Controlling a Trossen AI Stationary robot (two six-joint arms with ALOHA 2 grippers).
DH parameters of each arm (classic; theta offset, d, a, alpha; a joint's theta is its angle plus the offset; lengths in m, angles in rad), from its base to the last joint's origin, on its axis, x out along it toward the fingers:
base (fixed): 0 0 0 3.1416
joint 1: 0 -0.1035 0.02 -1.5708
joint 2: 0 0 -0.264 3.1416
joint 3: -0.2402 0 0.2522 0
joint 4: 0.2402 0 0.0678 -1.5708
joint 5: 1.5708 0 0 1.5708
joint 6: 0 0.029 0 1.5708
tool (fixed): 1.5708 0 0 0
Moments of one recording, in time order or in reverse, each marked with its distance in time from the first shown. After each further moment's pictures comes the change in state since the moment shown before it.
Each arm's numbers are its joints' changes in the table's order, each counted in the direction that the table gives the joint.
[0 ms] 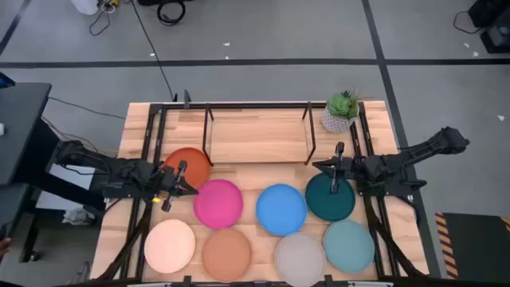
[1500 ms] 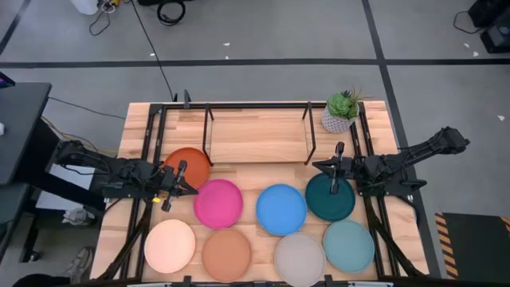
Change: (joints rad) left arm 0.000 0.000 0.000 0.000 0.000 0.000; right arm 0.000 0.000 0.000 0.000 0.000 0.000
